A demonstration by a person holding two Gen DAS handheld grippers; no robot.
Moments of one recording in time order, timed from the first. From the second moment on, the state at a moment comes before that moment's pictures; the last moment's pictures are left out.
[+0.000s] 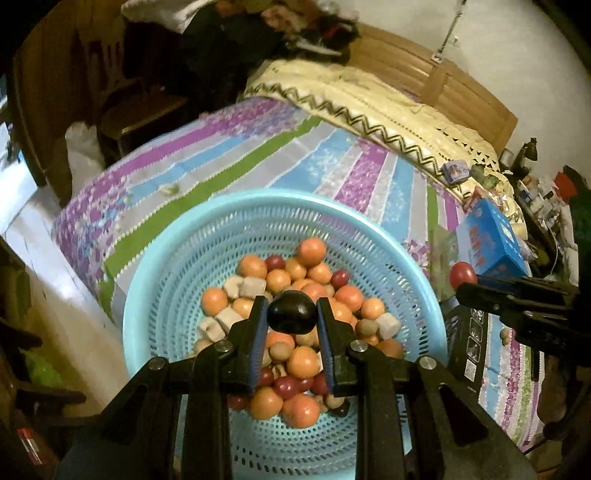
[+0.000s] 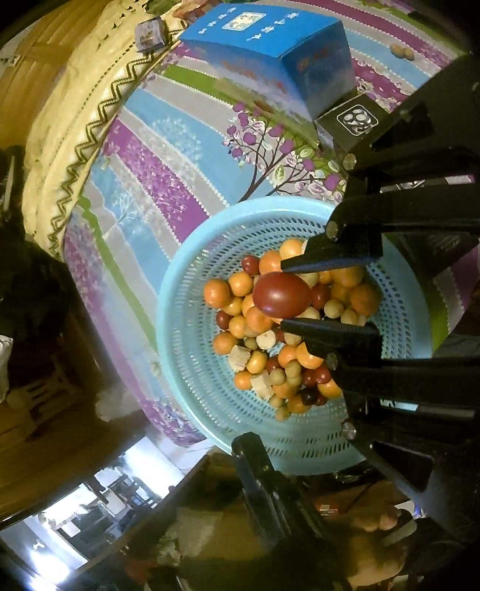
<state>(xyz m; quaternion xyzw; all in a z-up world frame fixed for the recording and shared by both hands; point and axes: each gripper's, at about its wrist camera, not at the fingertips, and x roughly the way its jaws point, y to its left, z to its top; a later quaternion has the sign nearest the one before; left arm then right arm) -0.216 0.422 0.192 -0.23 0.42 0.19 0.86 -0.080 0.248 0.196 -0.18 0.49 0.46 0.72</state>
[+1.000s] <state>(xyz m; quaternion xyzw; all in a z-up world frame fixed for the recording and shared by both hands) -0.207 0.429 0.169 -0.25 0.45 0.18 0.84 -0.080 0.258 0.183 -0.19 0.50 0.46 0.70</state>
